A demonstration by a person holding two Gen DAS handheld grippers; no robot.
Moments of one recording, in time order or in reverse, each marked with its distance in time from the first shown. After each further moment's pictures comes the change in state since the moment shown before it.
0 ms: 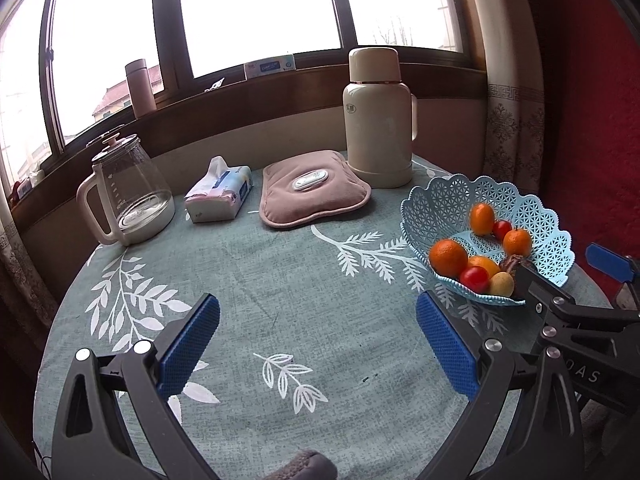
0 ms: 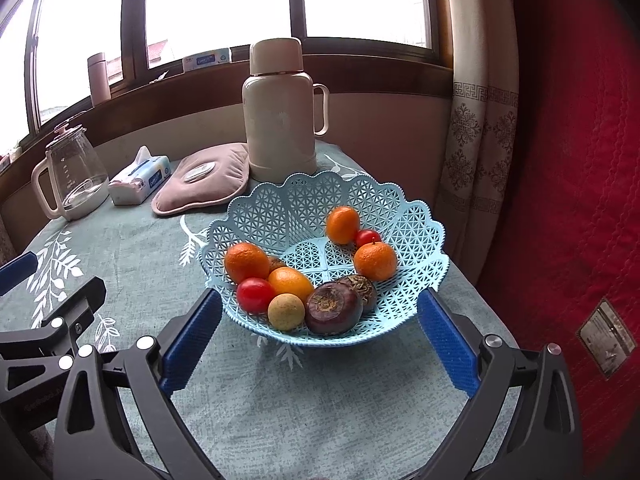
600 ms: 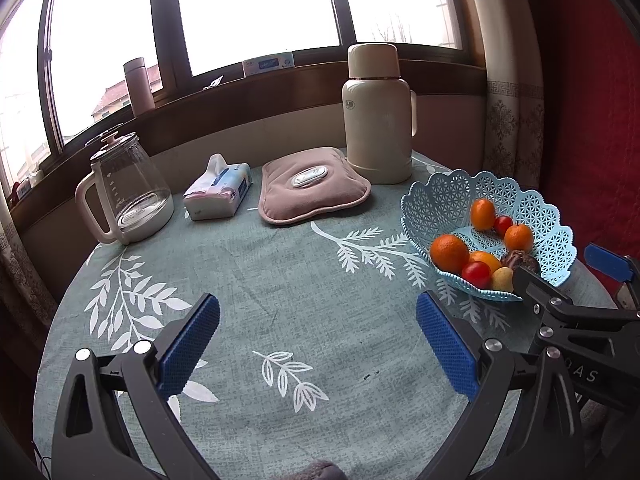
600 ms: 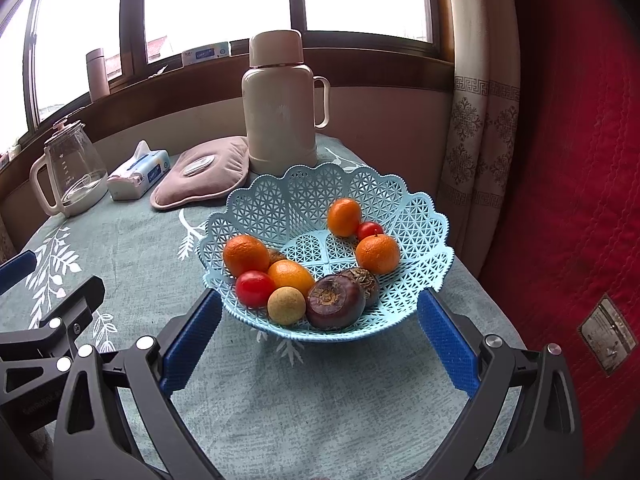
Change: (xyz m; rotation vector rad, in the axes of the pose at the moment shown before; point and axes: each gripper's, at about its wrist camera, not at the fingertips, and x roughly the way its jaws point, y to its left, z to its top) left arm 0.002 0.000 -0.003 0.005 0.004 0.000; right arm 0.005 0.002 -0.003 -0.003 0.016 0.002
